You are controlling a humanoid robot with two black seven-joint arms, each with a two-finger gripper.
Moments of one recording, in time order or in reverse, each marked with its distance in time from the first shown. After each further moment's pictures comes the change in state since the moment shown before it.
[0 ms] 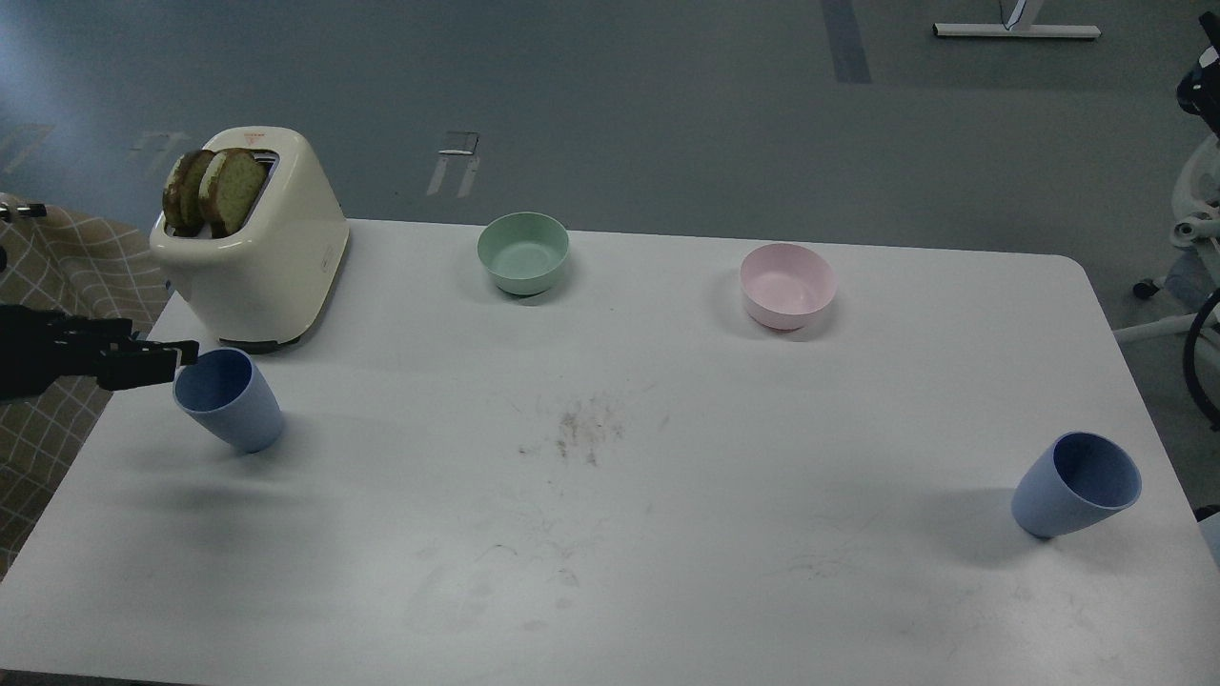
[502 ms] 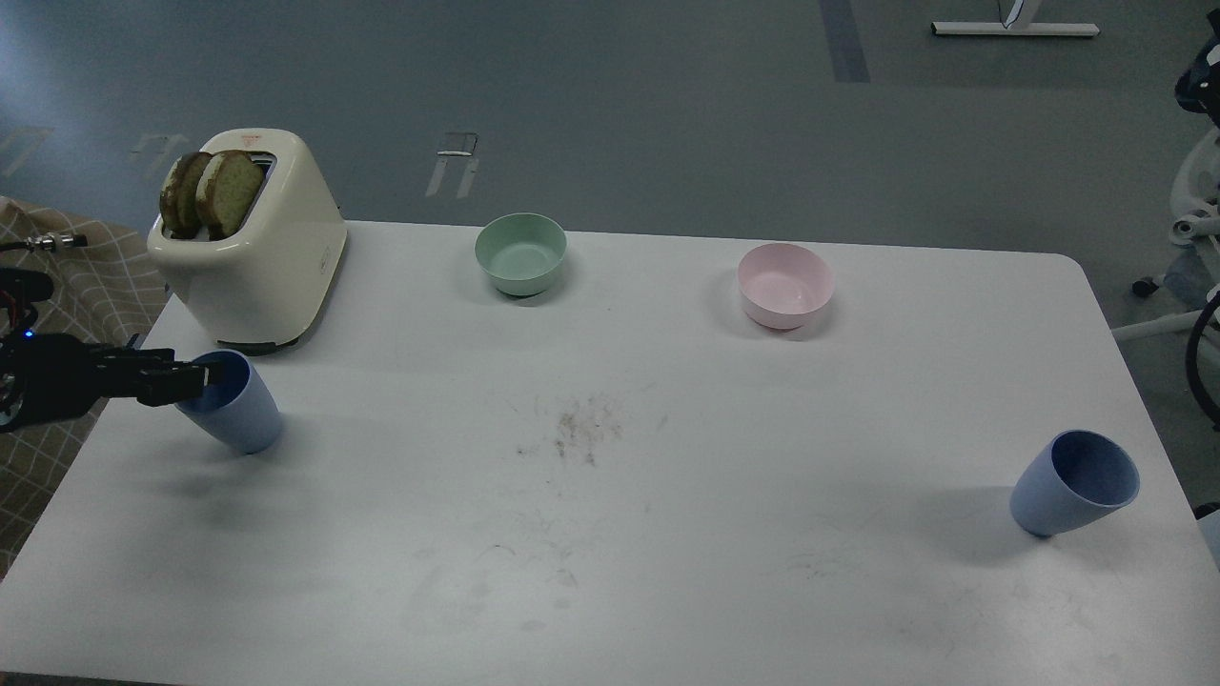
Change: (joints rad) left arm 0.027 -0.118 0.002 0.145 0.004 0.002 -0.036; right arm -0.007 0.000 0.009 0.002 0.000 0.000 0.000
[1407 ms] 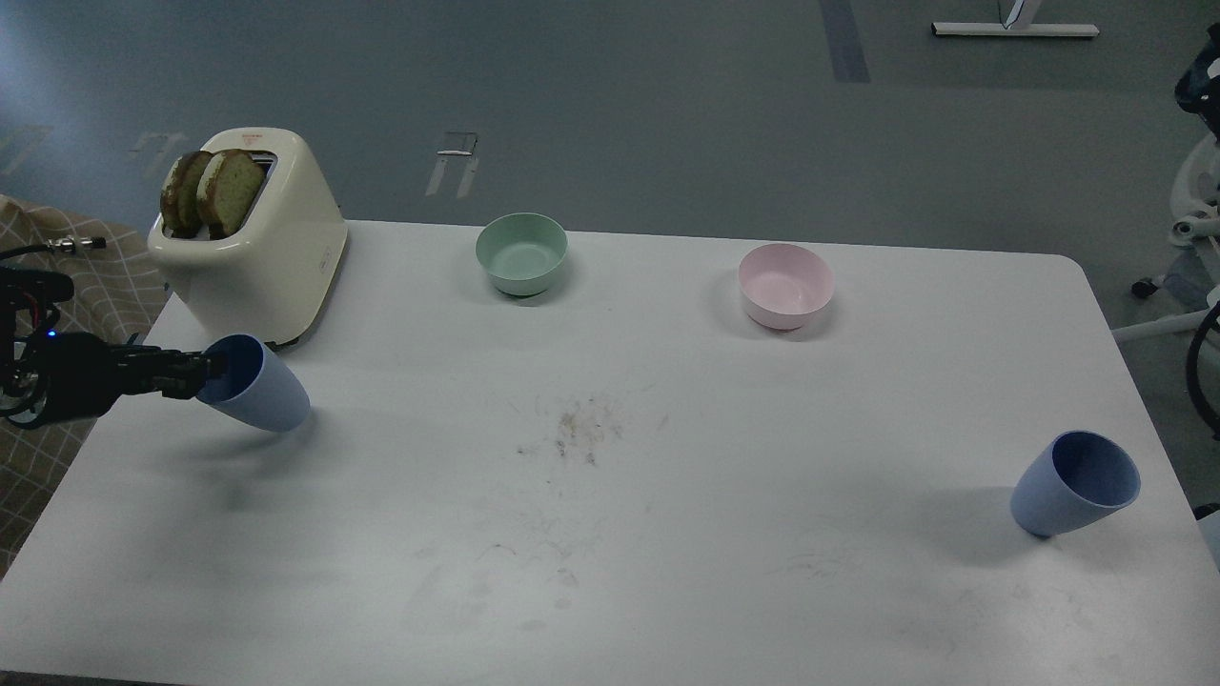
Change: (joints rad) left arm -0.065 -0.024 -0.004 -0.032 0.006 0.000 -0.006; right arm -0.019 0.001 0.010 -0.002 0.002 0.000 0.001
